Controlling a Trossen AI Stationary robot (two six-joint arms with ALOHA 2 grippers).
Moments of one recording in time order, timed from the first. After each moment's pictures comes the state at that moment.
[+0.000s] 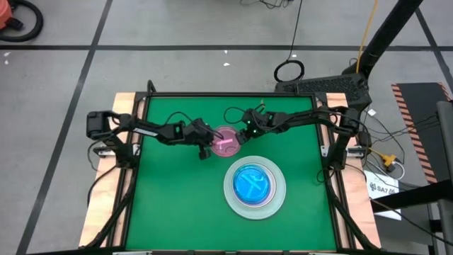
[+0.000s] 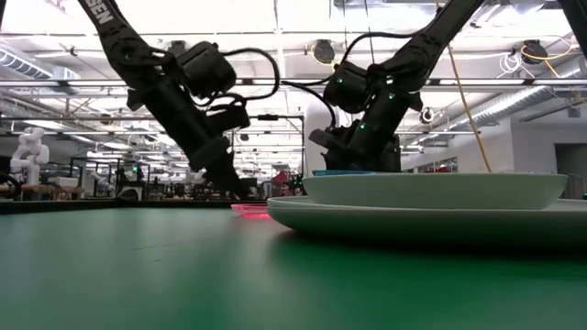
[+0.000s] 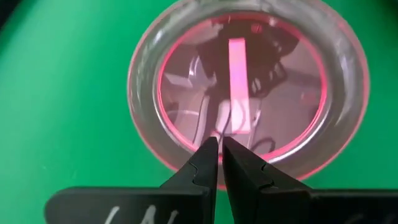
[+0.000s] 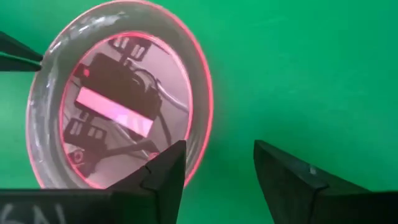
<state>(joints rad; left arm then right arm) 0.23 1.63 0.69 0.13 -0.08 0.08 -0.34 1.80 0.97 -0.15 -0.02 0.67</state>
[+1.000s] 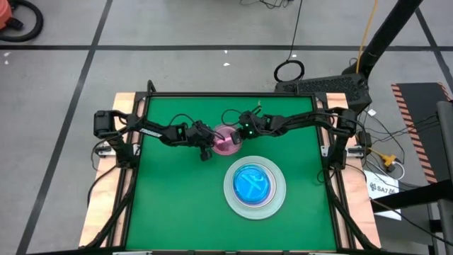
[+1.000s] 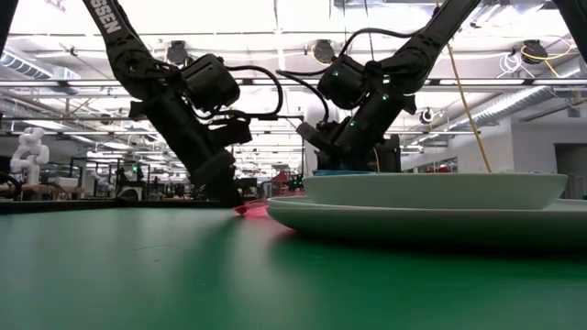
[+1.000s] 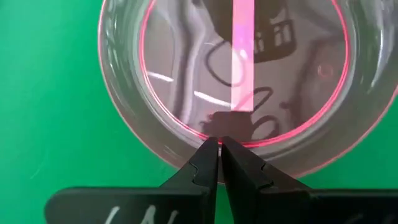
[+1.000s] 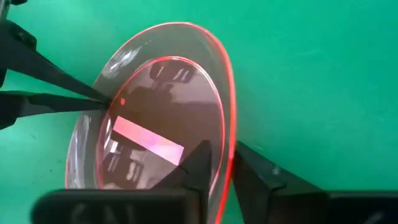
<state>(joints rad) 0.23 1.71 0.69 0.15 -0.09 0.00 -0.29 1.83 0.97 -0.01 0.03 0.73</state>
